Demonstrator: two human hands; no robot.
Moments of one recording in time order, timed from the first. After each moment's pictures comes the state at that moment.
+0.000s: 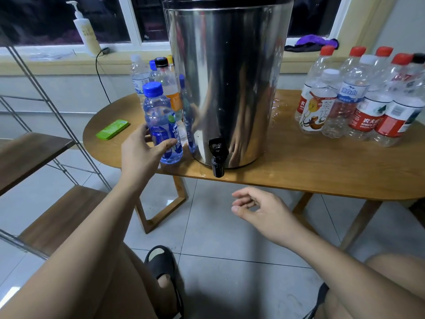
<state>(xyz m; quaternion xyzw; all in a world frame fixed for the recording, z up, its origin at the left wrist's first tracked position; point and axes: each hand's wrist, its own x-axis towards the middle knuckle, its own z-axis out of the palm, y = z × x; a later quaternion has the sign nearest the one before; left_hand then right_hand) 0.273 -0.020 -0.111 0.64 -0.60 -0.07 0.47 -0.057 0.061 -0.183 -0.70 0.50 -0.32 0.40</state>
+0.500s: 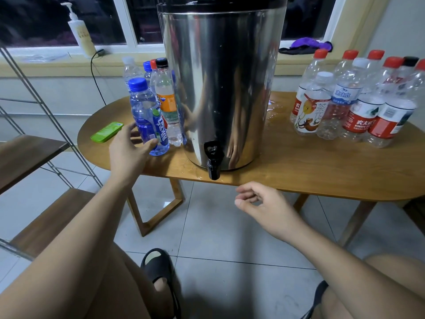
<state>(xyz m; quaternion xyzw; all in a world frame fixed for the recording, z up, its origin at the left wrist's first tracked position) 0.298 -0.039 -0.118 0.68 -0.56 -0.06 0.48 -0.067 0.051 -0.175 -0.69 0.52 -0.35 0.38</state>
